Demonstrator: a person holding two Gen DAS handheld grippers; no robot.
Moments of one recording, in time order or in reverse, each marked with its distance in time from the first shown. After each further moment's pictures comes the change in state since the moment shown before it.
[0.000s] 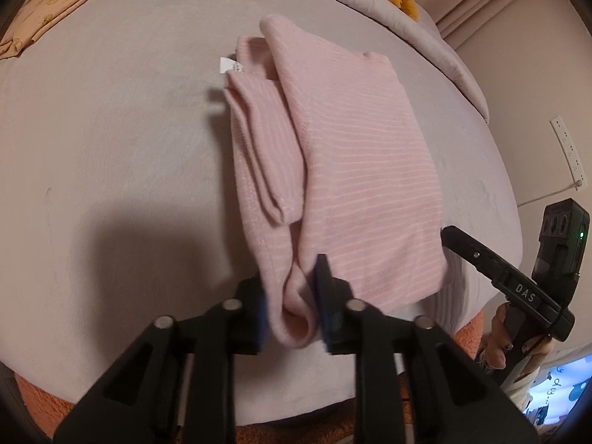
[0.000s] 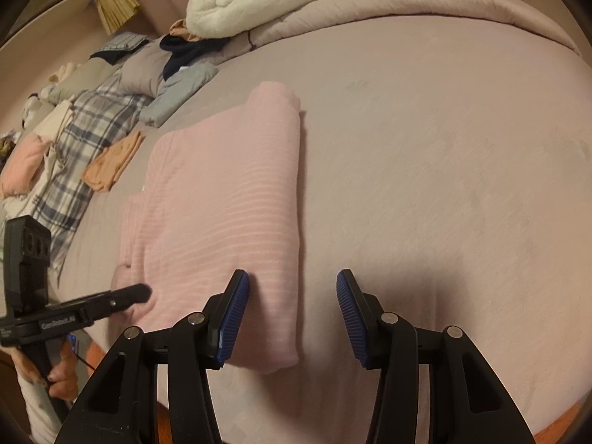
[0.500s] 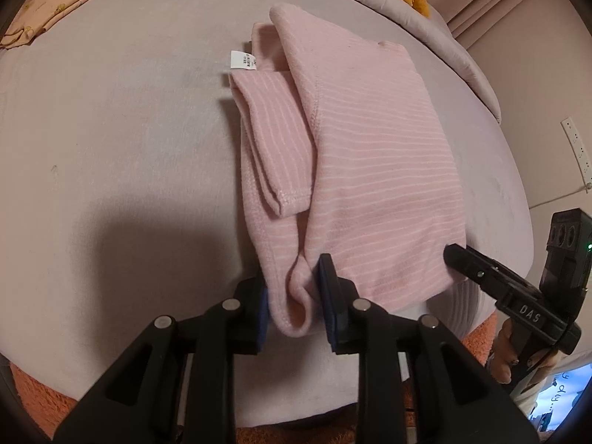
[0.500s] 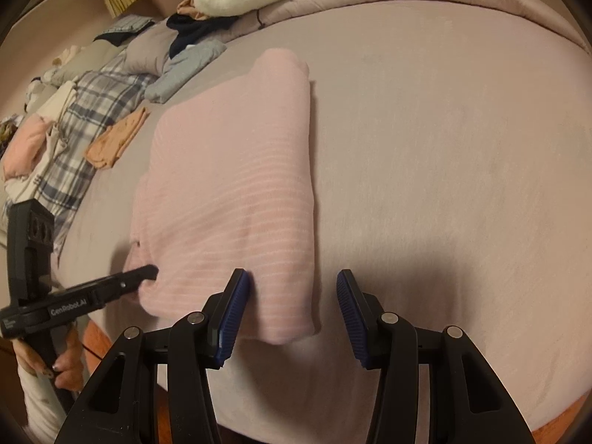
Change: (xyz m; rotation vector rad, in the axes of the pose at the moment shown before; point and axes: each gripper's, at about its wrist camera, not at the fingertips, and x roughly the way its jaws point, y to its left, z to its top) left arm 0.014 0.000 0.003 -0.023 0.000 0.041; right arm 0.010 0.002 -0.012 -0.024 0.065 0.012
